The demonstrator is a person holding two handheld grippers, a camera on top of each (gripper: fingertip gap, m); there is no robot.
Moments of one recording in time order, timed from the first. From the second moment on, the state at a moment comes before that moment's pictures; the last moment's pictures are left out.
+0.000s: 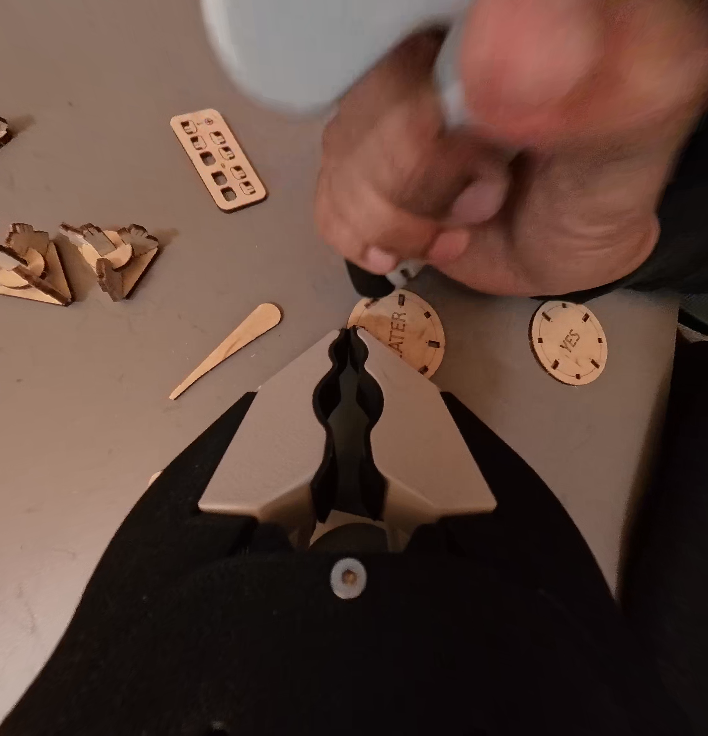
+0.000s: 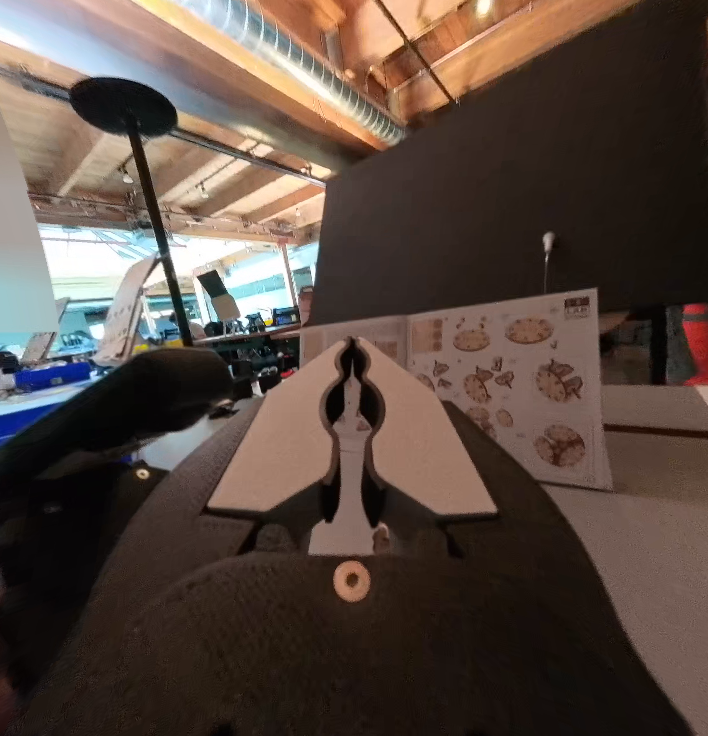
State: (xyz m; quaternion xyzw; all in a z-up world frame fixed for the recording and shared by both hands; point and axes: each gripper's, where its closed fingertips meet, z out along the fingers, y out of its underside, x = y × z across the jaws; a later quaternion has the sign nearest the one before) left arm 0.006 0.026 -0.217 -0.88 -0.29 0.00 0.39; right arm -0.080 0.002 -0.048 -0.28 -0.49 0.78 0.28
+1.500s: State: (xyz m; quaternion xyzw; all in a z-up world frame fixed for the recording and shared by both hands) left arm 0.025 0.042 -0.217 -0.91 -0.18 0.03 0.37; right arm -0.111 0.050 -0.058 -0.37 -0.51 0.75 0.21
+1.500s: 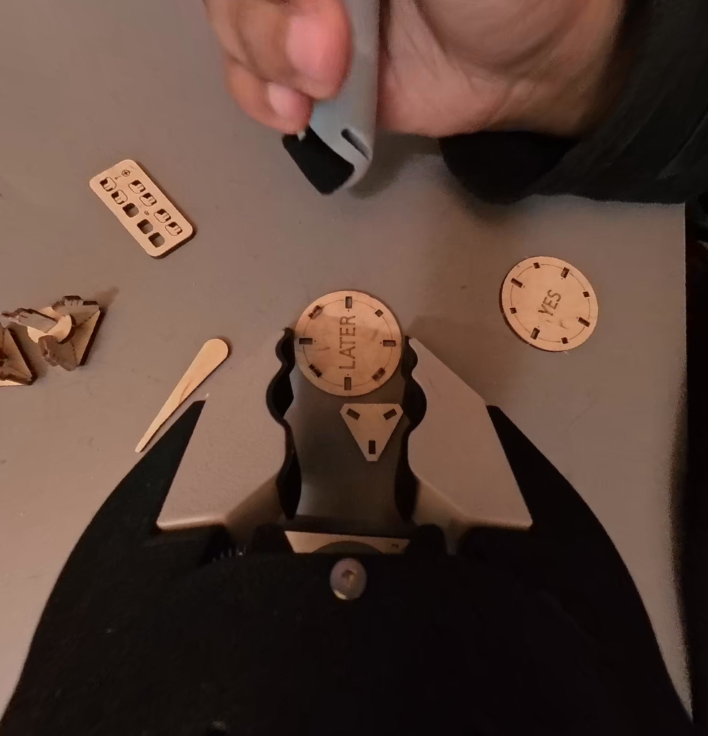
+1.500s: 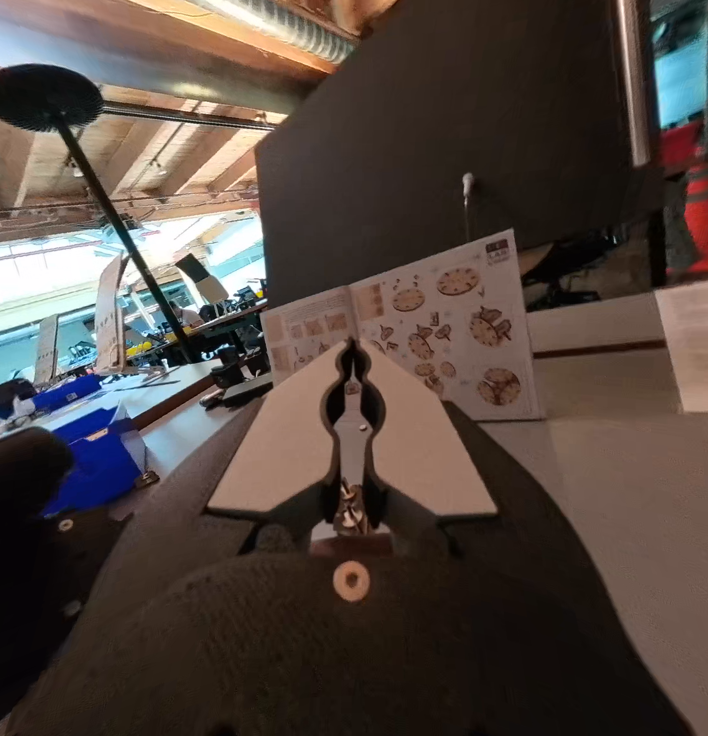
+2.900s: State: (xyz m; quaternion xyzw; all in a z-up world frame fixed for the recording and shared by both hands) left arm 0.020 0.044 -0.218 -0.90 -0.23 0.03 0.38; right arm -0.100 0.005 -0.049 -0.33 -0.50 0.75 0.27
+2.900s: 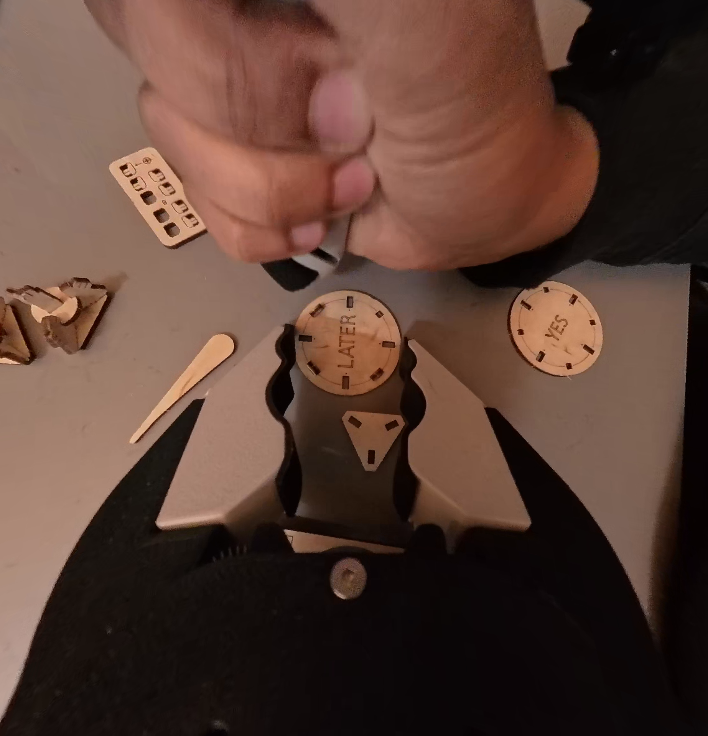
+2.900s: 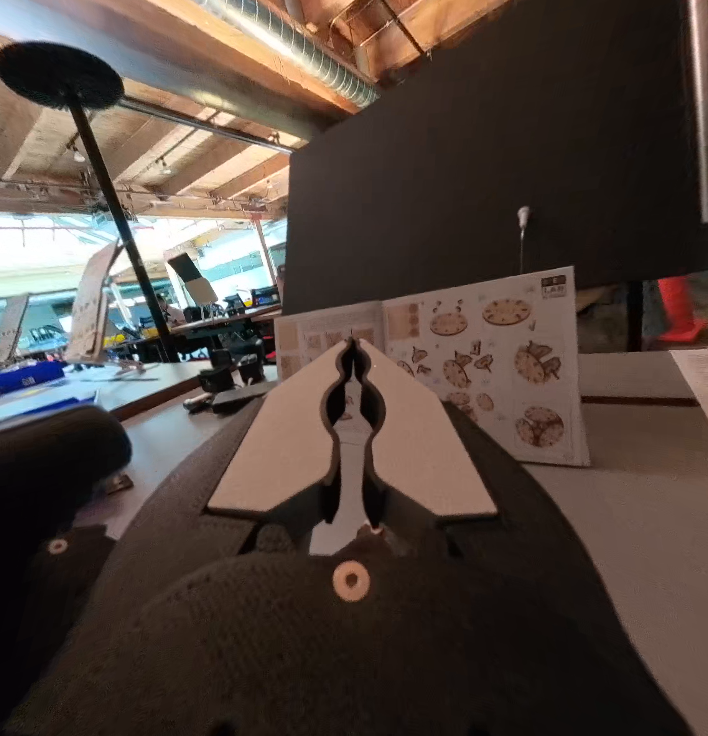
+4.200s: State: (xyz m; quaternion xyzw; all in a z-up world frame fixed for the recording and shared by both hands) left arm 0.017 0.043 -0.215 -0.89 -0.24 0.02 0.39; right arm -0.080 0.005 -0.051 -0.27 -0.48 0.74 0.38
